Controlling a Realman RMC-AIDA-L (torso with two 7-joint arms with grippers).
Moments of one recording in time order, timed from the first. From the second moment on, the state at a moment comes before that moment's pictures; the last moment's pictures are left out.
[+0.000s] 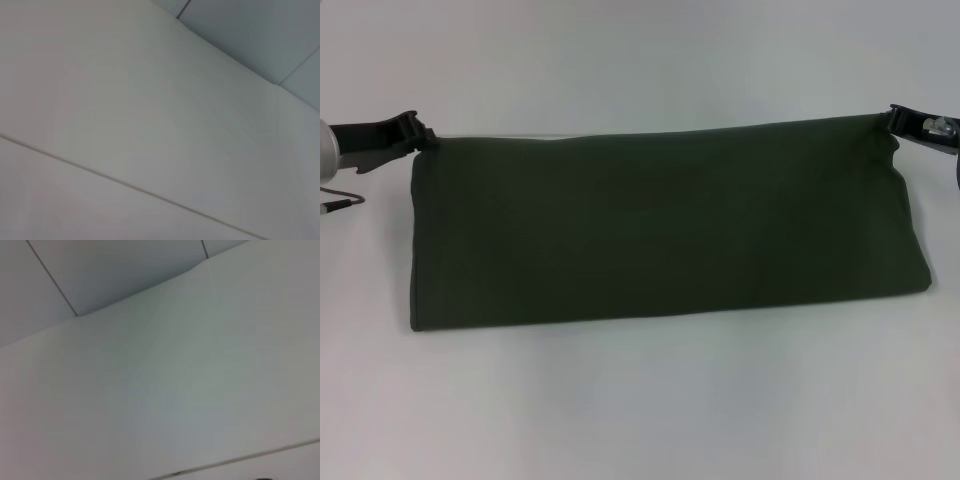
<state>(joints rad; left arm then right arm) -0.76 -1.99 0.55 0.63 2.33 0.89 -2.46 0.81 2.03 -0.74 -0.50 -2.14 -0.55 2.27</state>
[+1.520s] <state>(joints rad) -0.52 -2.03 0.55 0.78 1.96 1.27 -2.42 0.64 1.91 -0.70 -0.72 -2.13 -0.98 2.38</state>
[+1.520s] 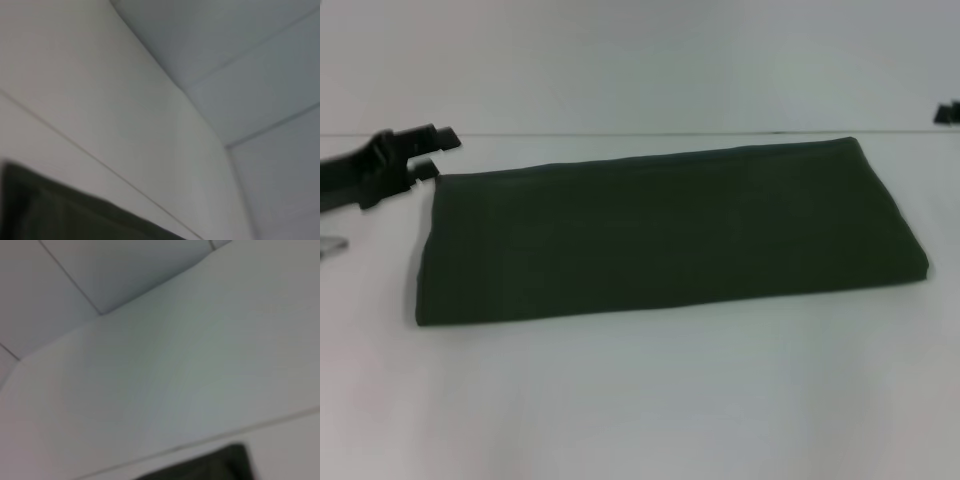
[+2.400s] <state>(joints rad) -0.31 -2.04 0.51 0.51 1.89 1.30 -2.57 0.43 1.97 -0.54 -0.64 -1.87 -1.22 2.14</state>
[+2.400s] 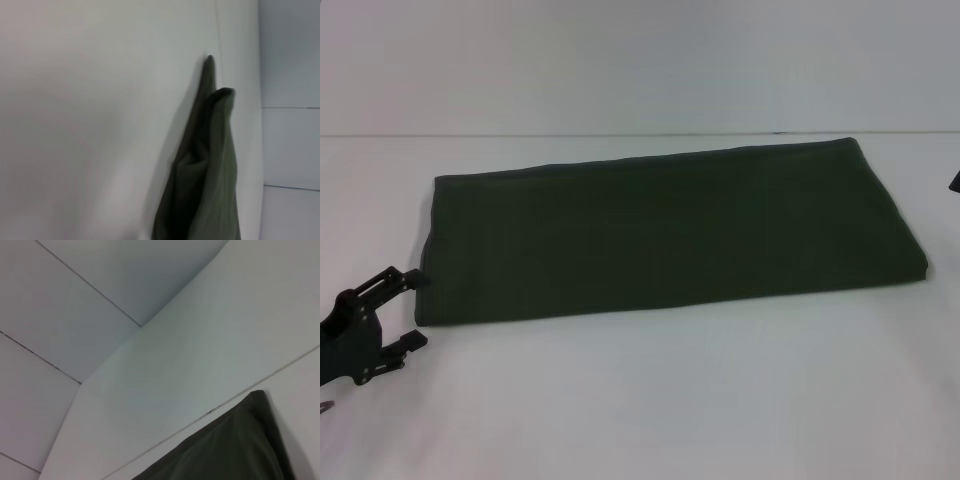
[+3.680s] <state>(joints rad) -0.38 -2.03 0.53 0.45 1.91 1.18 -2.62 0.43 1.98 -0.51 -0.63 -1.86 -1.22 2.14</state>
